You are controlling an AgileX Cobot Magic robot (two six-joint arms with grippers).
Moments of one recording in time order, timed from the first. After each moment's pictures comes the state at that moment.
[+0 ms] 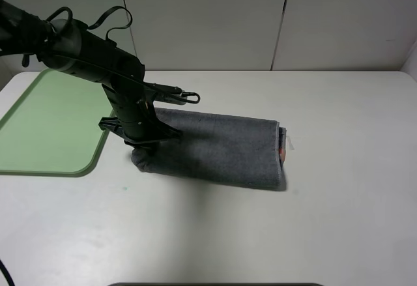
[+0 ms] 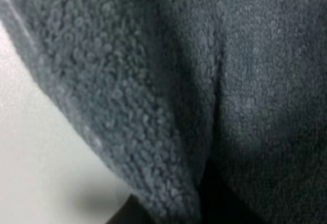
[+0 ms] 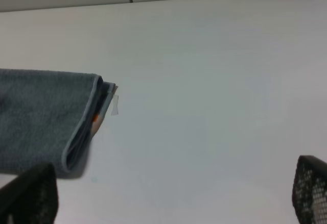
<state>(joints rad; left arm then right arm) -0.51 2.09 -1.18 0.15 0.50 -0.40 0.01 -0.01 -0.49 0.04 1.02 0.02</state>
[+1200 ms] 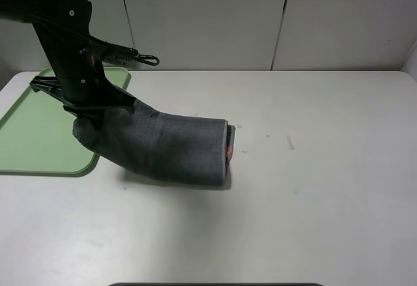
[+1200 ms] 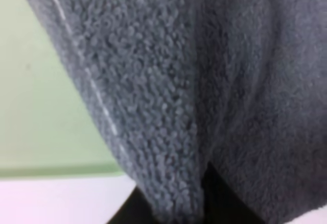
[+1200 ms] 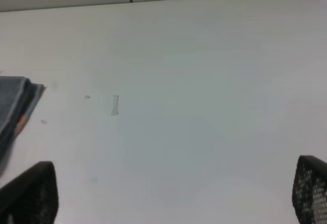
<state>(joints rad) -0.44 1.77 -1.17 0.29 0.85 -0.43 0.01 -0.01 -0.49 0.04 1.02 0.02</state>
